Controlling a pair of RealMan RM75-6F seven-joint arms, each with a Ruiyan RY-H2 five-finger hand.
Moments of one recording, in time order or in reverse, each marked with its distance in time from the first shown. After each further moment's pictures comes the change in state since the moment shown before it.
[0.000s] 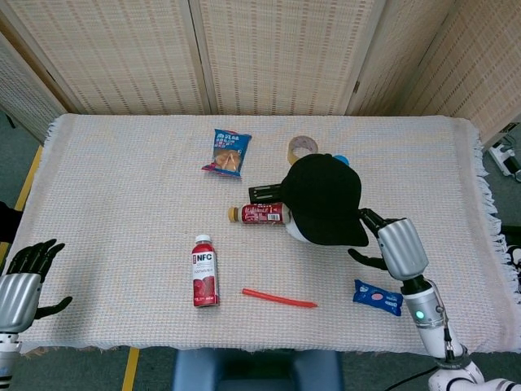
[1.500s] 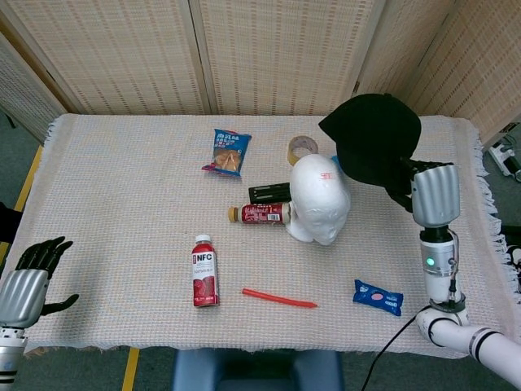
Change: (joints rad) left arm -0.027 -0.001 -0.004 -0.003 0.006 -0.034 -0.023; right arm 0.154 -0.083 0.208 0.371 0.094 0.123 -0.006
